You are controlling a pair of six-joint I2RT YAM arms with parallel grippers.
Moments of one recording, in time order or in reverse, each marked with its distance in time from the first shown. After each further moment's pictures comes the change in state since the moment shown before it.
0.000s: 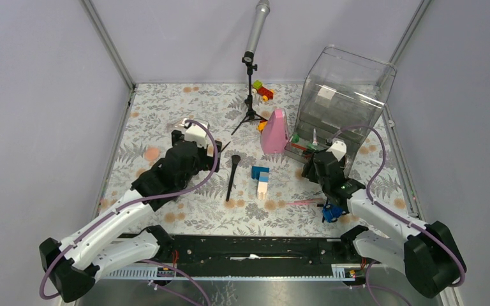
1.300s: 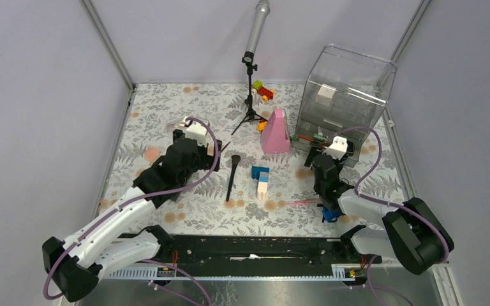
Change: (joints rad) left arm 0.050 0.025 -0.005 0.006 0.068 -0.008; right arm 0.006 0.188 -0.126 0.571 0.347 -0.273
